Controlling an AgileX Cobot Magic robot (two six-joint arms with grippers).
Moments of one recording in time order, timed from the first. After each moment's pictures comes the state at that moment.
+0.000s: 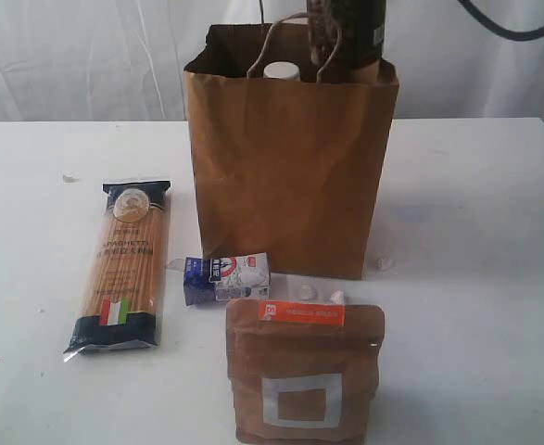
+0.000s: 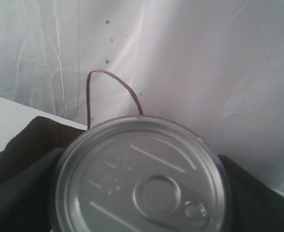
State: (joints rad) left arm -0.06 0.00 0.03 0.01 0.38 -0.11; right arm 0.60 1.61 -1.64 -0.66 0.57 0.58
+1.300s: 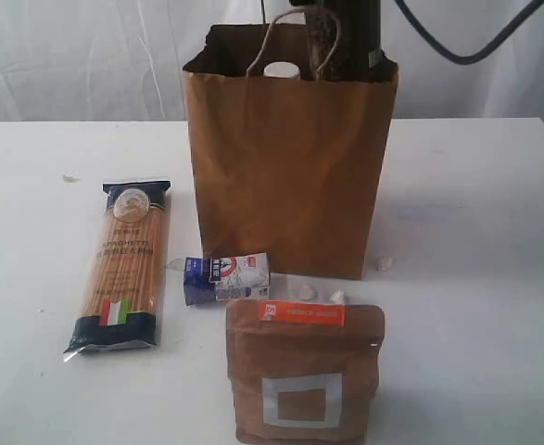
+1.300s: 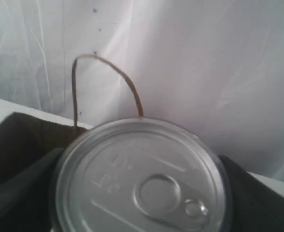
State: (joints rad) left arm -0.06 0.00 0.03 0.01 0.38 -0.11; right arm 0.60 1.70 -1.65 -0.79 0.58 0.71
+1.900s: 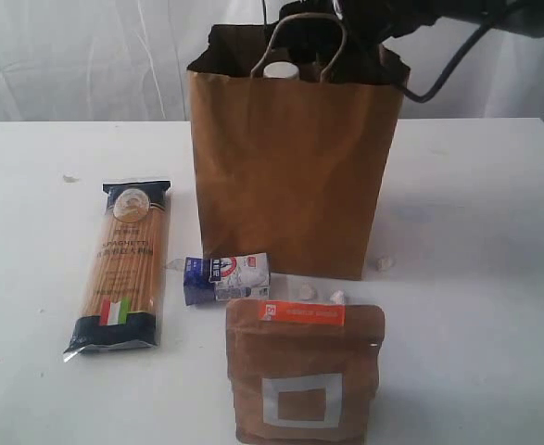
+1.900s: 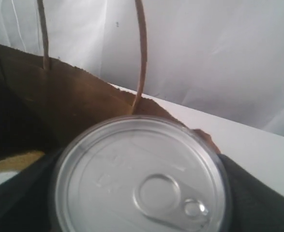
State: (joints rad) left arm -0.06 0.00 0.03 0.01 0.38 -0.11; right arm 0.60 1.79 -1.65 -0.78 0.67 0.71
